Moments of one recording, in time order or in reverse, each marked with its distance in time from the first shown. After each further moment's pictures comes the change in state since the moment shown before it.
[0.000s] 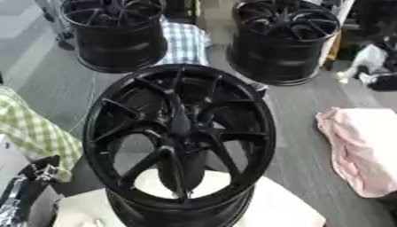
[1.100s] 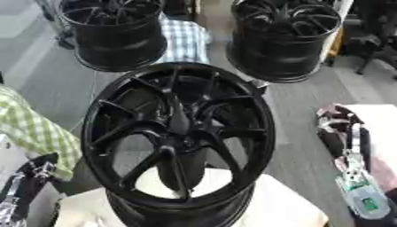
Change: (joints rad) left arm -0.011 0.003 0.000 0.000 0.003 0.000 0.001; right arm 0.125 0.420 0.156 0.035 -0.214 -0.208 -0.480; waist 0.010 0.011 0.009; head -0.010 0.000
